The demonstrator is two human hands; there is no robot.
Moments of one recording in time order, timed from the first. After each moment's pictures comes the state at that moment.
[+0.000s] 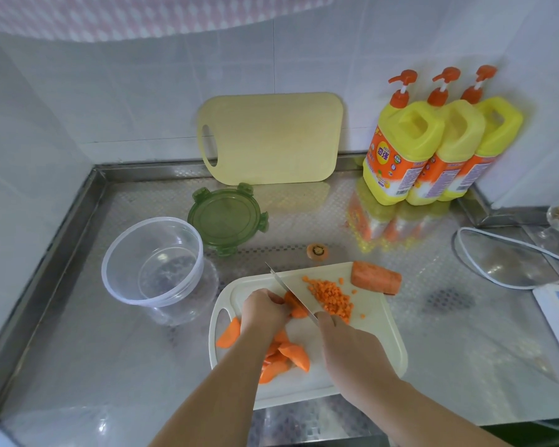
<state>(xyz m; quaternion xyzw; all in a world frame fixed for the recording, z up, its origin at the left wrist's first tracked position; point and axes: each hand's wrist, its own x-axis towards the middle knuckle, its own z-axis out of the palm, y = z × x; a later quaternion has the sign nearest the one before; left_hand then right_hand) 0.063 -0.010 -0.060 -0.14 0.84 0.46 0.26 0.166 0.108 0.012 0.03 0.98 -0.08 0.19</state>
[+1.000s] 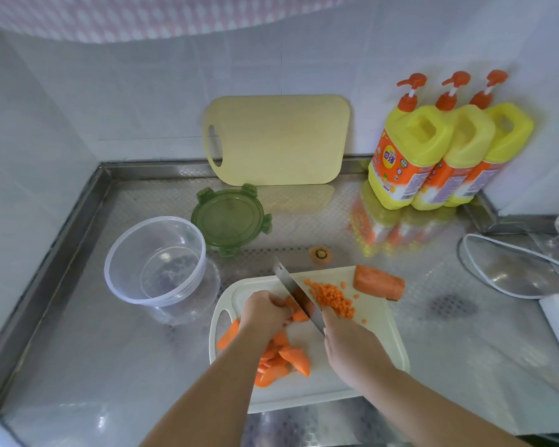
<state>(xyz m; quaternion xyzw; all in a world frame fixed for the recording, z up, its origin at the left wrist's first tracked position) 0.061 -0.015 -0.058 -0.12 0.82 0.47 0.29 0.148 0.120 0.000 0.03 0.98 -0.12 0.13</state>
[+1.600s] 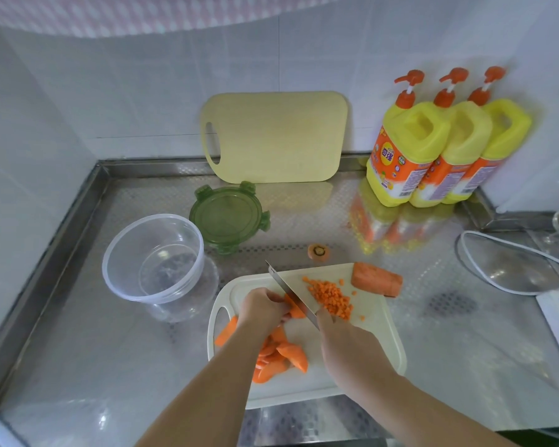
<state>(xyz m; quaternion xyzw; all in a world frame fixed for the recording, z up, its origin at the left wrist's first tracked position) 0.064 -0.011 -0.045 -0.13 0.82 0.48 0.29 0.159 0.112 0.015 0.02 0.98 -0.10 0.17</state>
